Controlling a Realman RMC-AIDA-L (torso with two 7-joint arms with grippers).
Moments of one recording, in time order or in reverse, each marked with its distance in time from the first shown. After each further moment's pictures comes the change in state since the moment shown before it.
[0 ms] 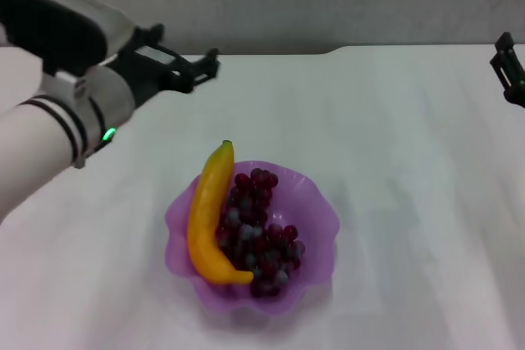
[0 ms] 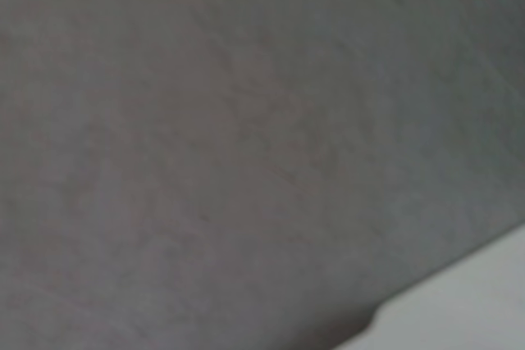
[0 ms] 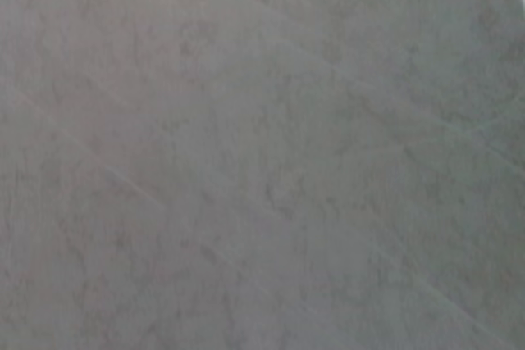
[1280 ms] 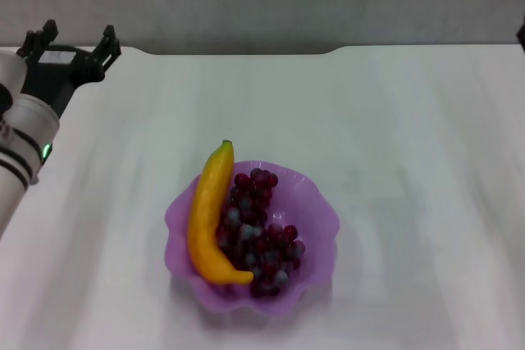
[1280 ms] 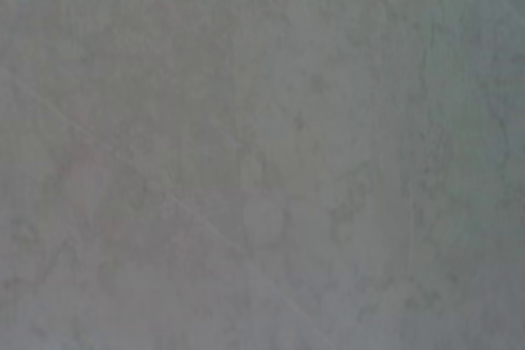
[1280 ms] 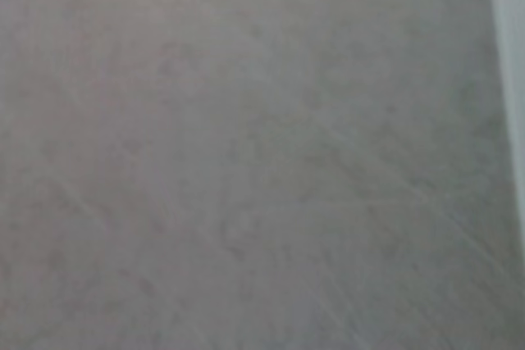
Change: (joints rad) left arm -0.101 0.005 0.018 -0.597 -0.069 0.731 -0.204; right arm 0.082 0.005 0.019 0.070 0.125 -0.029 -0.150
